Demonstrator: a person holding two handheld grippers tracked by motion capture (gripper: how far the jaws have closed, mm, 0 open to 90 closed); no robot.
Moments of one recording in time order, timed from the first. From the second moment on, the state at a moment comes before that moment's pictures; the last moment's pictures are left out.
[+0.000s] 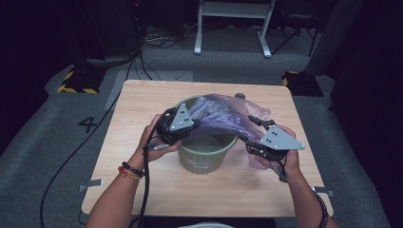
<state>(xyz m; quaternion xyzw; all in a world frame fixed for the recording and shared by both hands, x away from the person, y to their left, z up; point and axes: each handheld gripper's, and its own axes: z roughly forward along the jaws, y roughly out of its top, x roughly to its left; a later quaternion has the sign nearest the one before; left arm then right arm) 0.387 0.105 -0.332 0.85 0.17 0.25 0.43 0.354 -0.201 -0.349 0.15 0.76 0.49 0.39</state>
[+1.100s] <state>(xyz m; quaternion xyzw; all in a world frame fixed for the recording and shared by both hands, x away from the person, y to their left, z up) 0.389 0.122 -0.330 0.83 0.19 0.22 0.48 0.355 -0.253 -0.398 0.23 0.75 0.48 0.39</state>
